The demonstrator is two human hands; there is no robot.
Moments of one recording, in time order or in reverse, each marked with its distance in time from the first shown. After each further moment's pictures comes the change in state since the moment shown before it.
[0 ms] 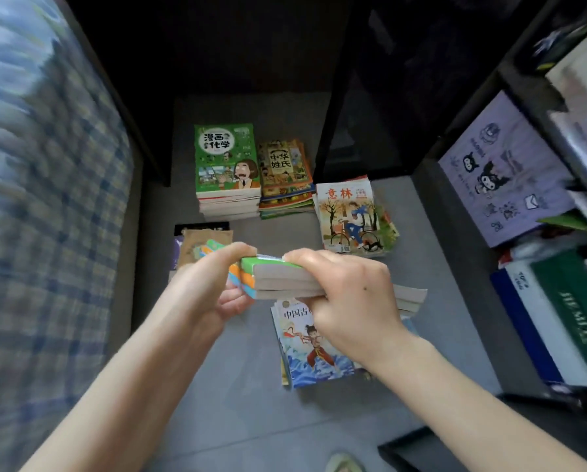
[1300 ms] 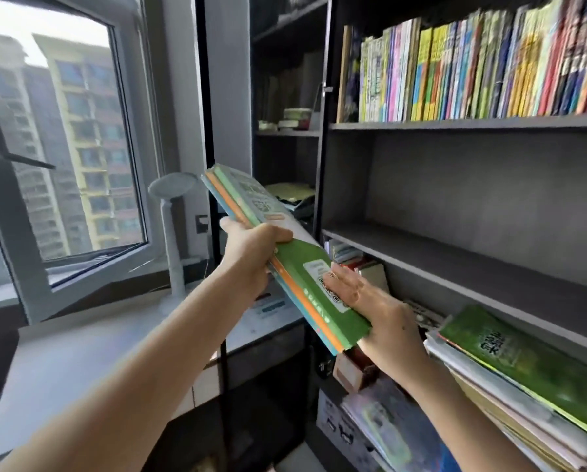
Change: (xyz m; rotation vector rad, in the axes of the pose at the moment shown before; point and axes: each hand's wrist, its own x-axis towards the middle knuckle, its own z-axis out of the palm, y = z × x) left_hand -0.576 0.460 0.243 0.037 -0.637 0.843; right_hand 0.143 -0.103 -0.653 -0.298 0.664 -0.099
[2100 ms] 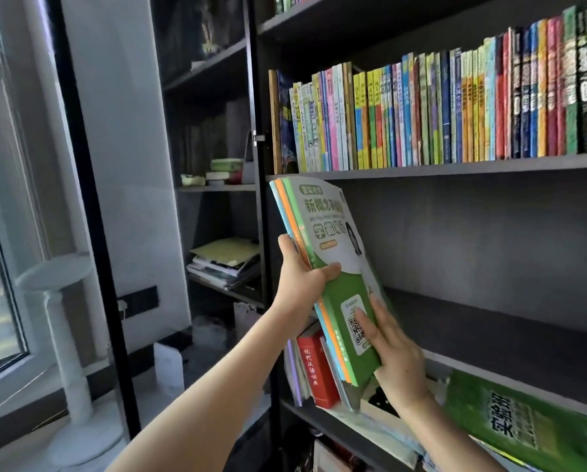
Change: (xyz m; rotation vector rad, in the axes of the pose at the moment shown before) left_hand 0.175 -0.039 0.160 0.084 -0.524 0.289; right_hand 0.041 0.205 0.045 -0.486 0.104 0.230
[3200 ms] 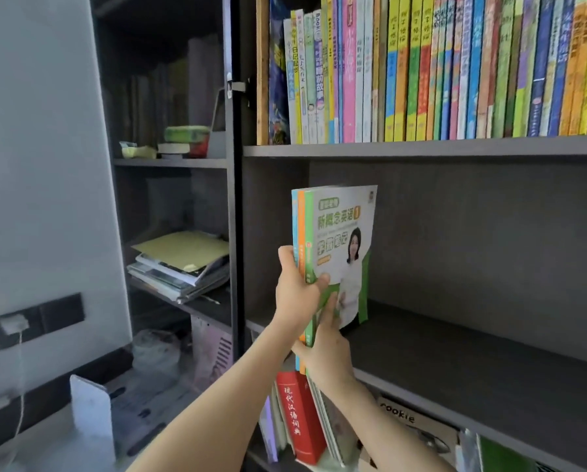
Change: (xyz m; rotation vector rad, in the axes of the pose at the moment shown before) left_hand 0.186 -0.164 -0.012 0.198 -0.021 0.100; right_hand 0.112 0.038 0.196 0.187 -0.346 0.699
